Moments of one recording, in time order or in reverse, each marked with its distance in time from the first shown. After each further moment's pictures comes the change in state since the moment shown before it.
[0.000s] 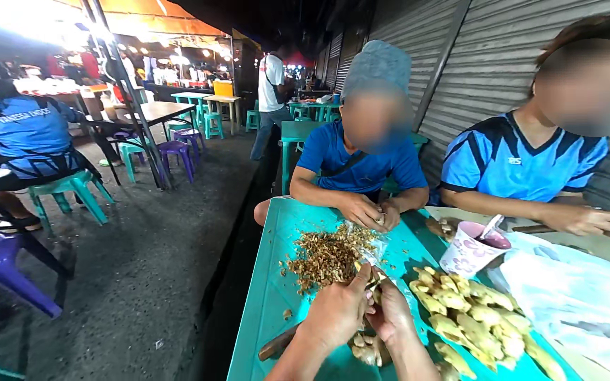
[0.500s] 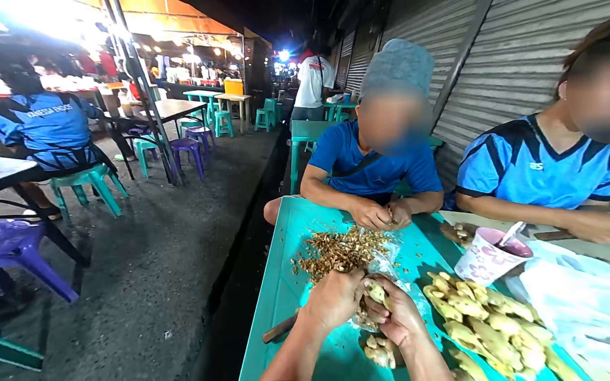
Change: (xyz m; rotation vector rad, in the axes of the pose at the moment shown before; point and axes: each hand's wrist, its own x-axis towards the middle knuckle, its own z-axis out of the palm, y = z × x) left_hand 0.004 -0.022 -0.018 -0.027 0.022 0.013; right_hand 0.008 0.001 -0.009 -0.127 -0.157 0.201
